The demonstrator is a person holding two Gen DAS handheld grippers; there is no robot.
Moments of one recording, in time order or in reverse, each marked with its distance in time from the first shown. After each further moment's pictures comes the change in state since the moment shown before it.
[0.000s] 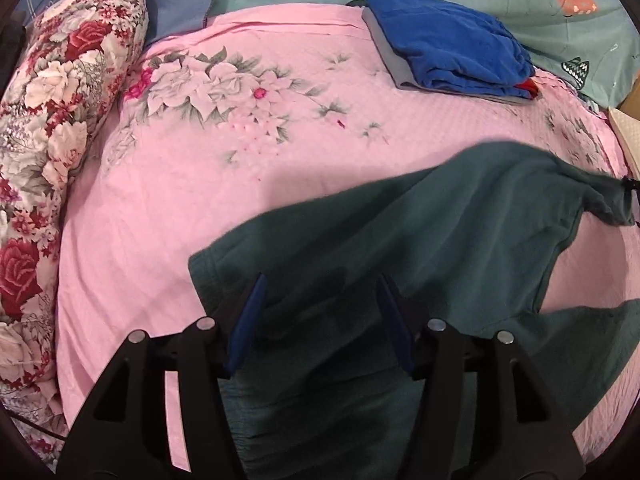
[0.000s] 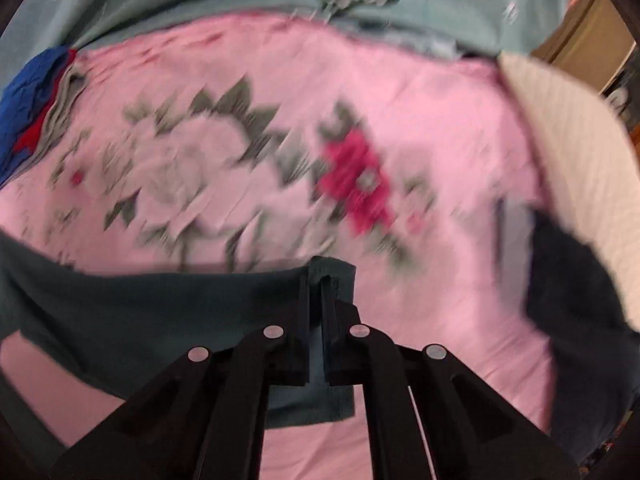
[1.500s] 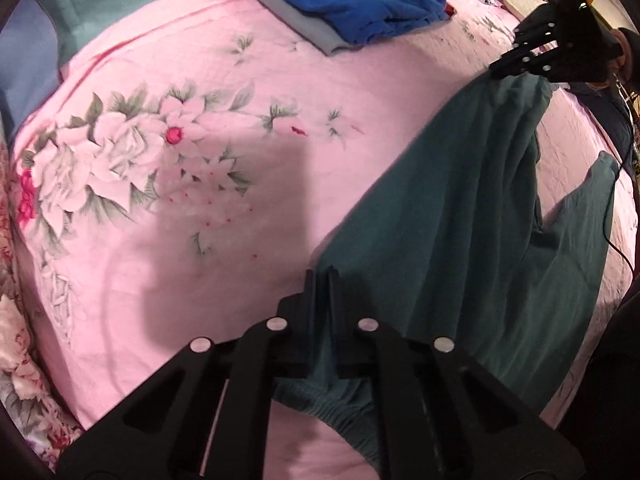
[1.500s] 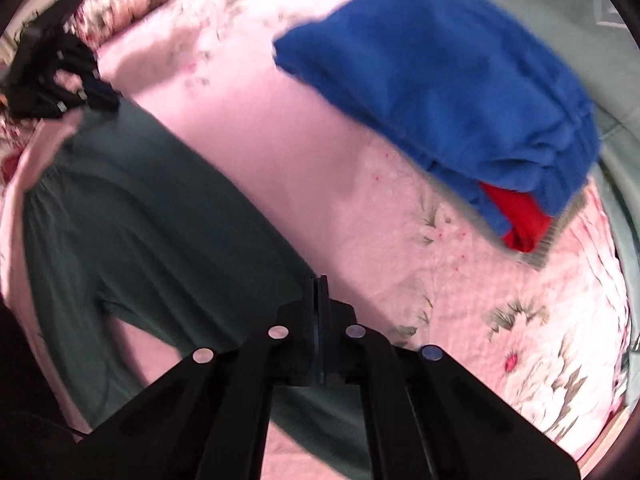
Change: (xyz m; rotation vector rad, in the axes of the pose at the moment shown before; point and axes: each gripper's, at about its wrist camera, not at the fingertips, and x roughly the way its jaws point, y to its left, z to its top) left arm 0.041 0.047 0.068 0.489 0.158 -0.301; right arm -0.109 0.322 -0.009 -0.909 0.061 0.577
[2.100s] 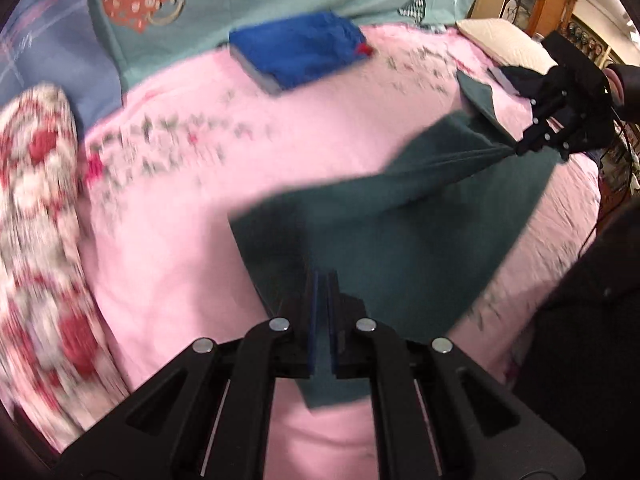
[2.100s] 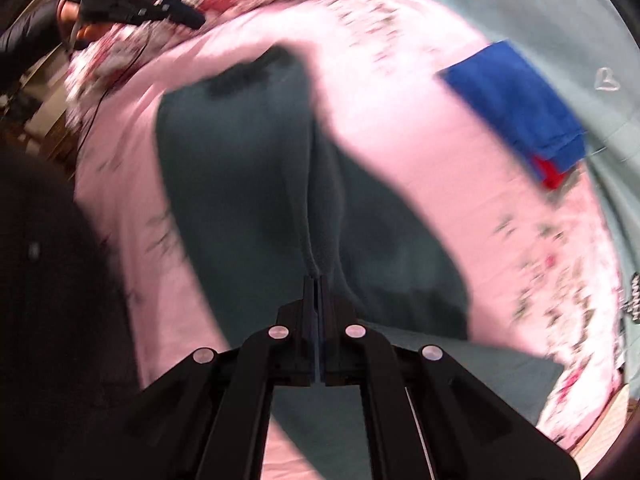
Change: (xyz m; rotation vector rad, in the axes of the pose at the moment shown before) left arm -0.132 -0.102 -0.112 -0.005 -0.134 0.034; right arm -0.079 0.178 -0.146 -0.201 0.018 0.086
